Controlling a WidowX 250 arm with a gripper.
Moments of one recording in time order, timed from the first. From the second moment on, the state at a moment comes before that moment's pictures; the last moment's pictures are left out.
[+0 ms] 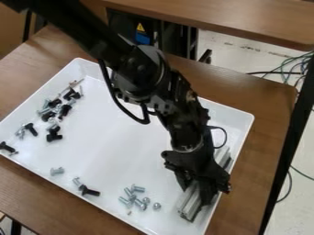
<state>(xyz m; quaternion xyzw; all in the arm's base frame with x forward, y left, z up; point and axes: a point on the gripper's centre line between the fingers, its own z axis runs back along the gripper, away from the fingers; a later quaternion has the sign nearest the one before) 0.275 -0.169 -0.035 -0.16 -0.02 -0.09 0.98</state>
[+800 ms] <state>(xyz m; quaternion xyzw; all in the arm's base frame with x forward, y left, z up) 0.295 -0.044 -0.052 -0.09 0.02 -0.02 1.00</state>
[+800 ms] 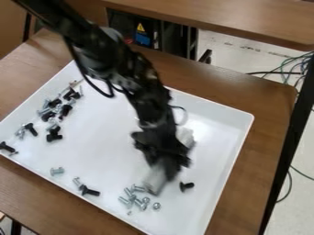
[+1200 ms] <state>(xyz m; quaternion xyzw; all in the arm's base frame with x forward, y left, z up) 0.280 0.055 -0.048 -0.03 0.04 0.01 1.00</state>
